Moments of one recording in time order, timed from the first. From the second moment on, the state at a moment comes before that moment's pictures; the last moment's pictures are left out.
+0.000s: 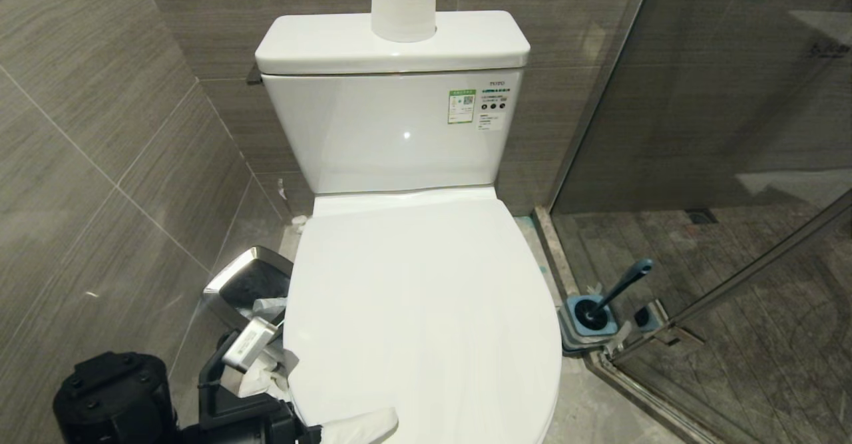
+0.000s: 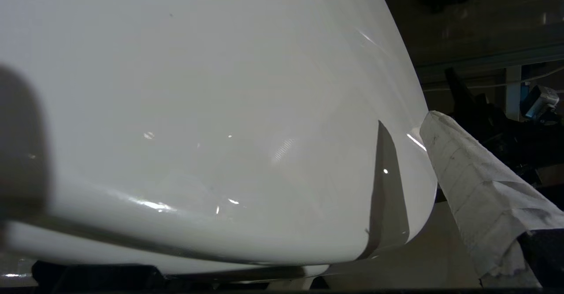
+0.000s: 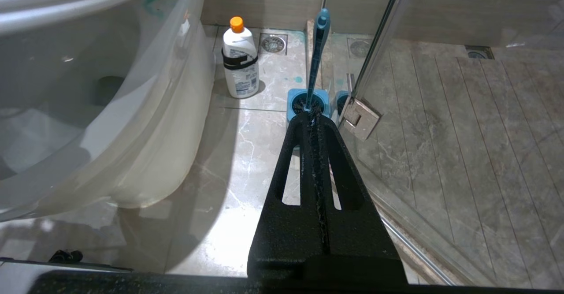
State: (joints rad) left arm -0.60 1.72 0.00 -1.52 -0.57 -0.70; right arm 0.01 0.00 0.00 0.00 0.02 -0.03
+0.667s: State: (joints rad) left arm -0.59 1.62 -0.05 -1.52 -0.50 -0.70; right arm 0.01 0.00 0.00 0.00 0.02 -0.03
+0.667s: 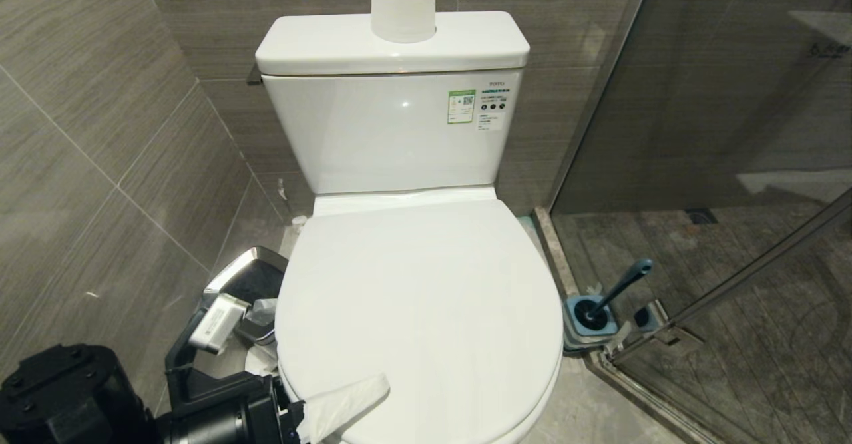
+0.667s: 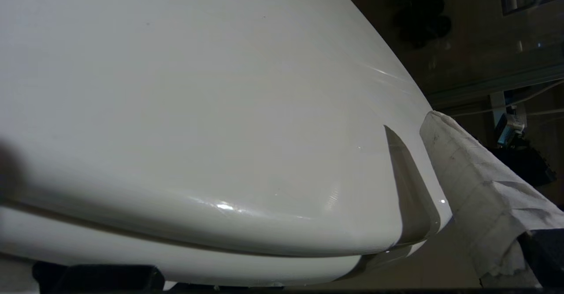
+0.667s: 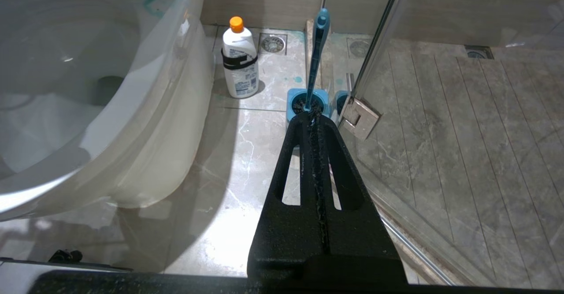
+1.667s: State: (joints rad) left arm -0.59 1.55 -0.11 -1.52 -0.48 -0.70; right arm 0.01 0.00 0.00 0.00 0.02 -0.03
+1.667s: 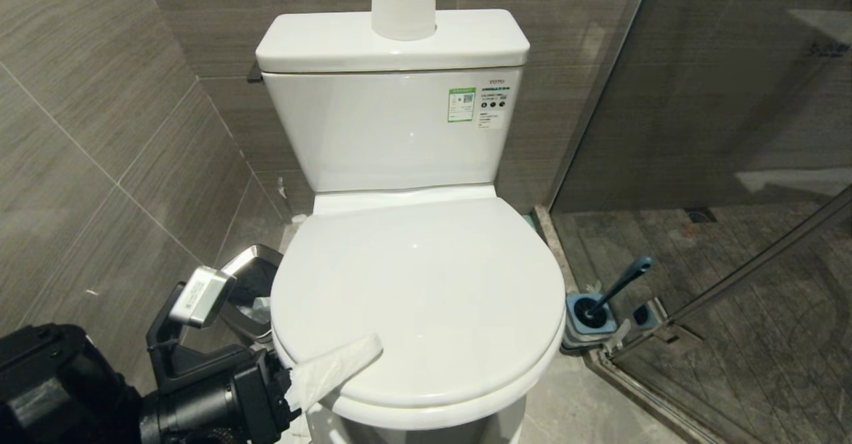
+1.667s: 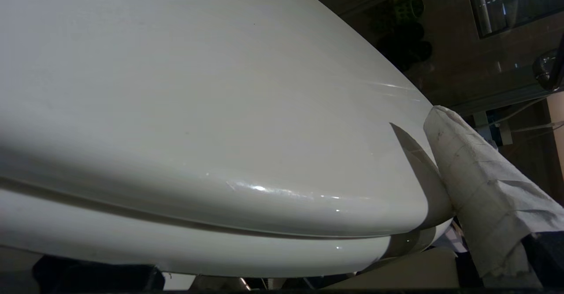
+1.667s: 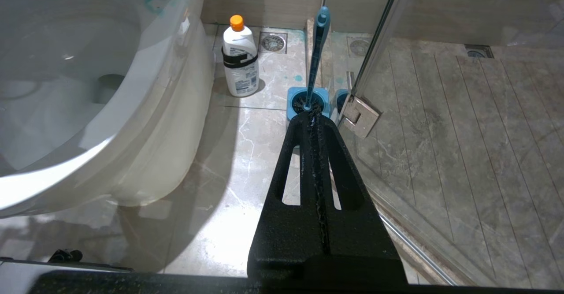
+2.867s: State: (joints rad) left arm -0.58 1.31 -0.38 -0.93 -0.45 -1.10; right arm 0.01 0.00 0.00 0.00 0.02 -0.03
